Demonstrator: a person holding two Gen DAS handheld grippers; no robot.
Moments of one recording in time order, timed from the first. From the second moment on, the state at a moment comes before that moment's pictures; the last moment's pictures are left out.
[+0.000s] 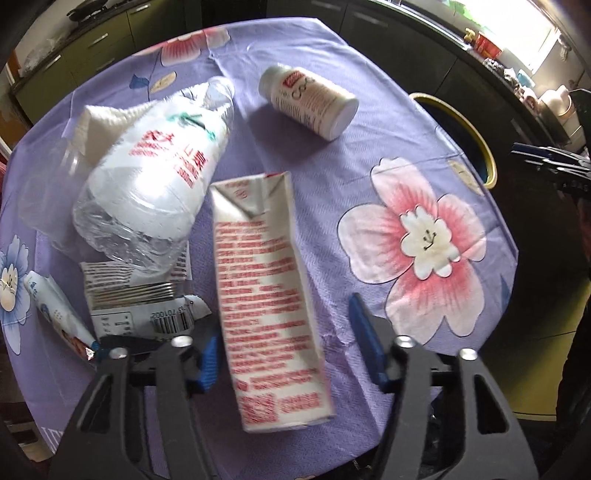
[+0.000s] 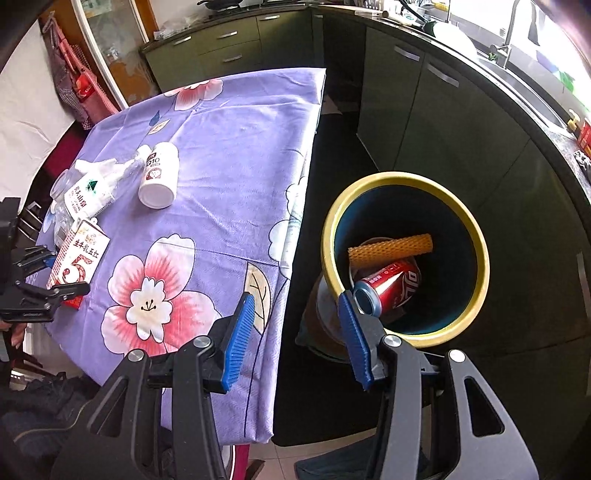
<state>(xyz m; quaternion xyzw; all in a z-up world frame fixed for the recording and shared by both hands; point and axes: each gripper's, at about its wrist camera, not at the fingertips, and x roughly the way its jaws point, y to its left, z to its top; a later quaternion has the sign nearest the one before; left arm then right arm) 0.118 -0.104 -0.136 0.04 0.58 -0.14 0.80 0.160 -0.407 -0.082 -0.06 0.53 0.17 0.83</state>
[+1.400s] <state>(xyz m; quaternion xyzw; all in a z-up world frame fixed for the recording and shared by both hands) 0.290 -0.429 -0.117 0.16 0.51 -0.32 0.78 0.129 -0.564 -0.126 0.05 0.55 0.04 0.83</state>
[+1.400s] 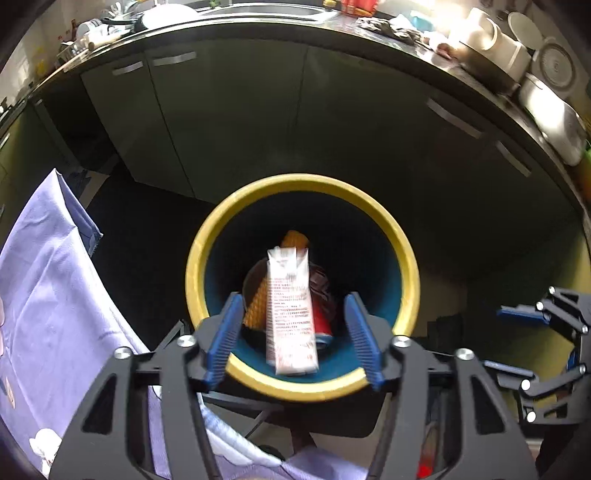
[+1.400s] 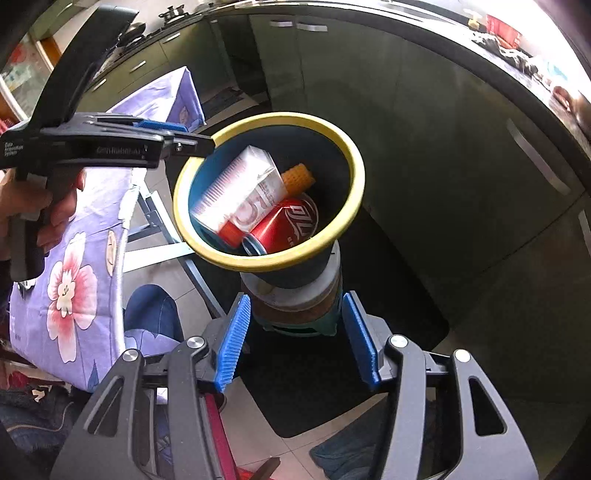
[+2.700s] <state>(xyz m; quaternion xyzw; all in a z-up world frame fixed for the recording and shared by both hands) 0.105 -0.022 -0.015 -0.02 0.40 -0.18 0.90 0.269 -0.184 -0.087 -0.12 0.58 0.27 0.76</state>
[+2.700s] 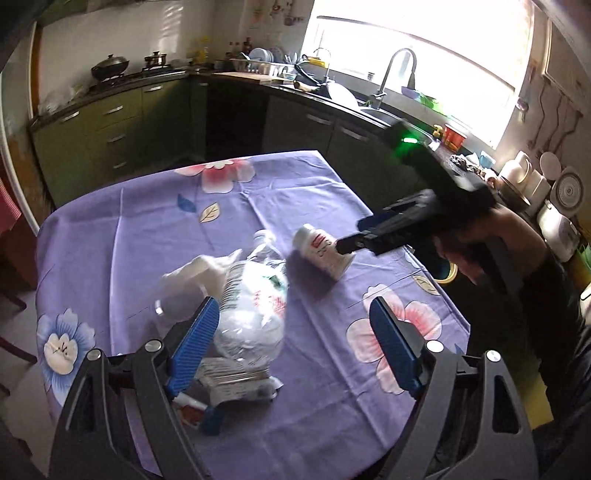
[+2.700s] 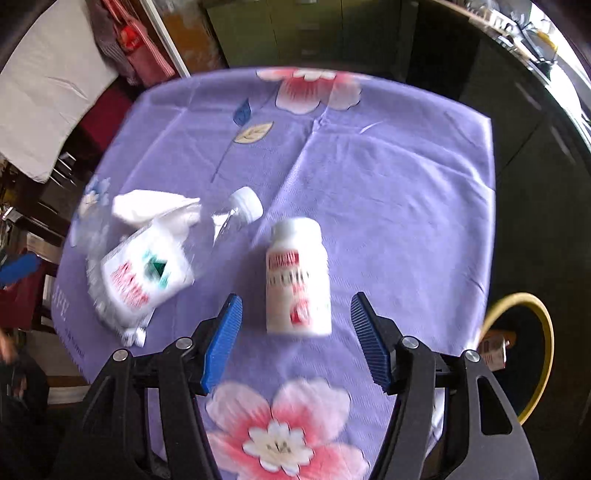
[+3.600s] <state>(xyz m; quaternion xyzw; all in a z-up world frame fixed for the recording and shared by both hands) 0.099 -0.019 -0.027 -0.02 0.41 -0.19 0.89 0.261 -0.149 -0.143 -0.19 0.61 0.22 0.74</state>
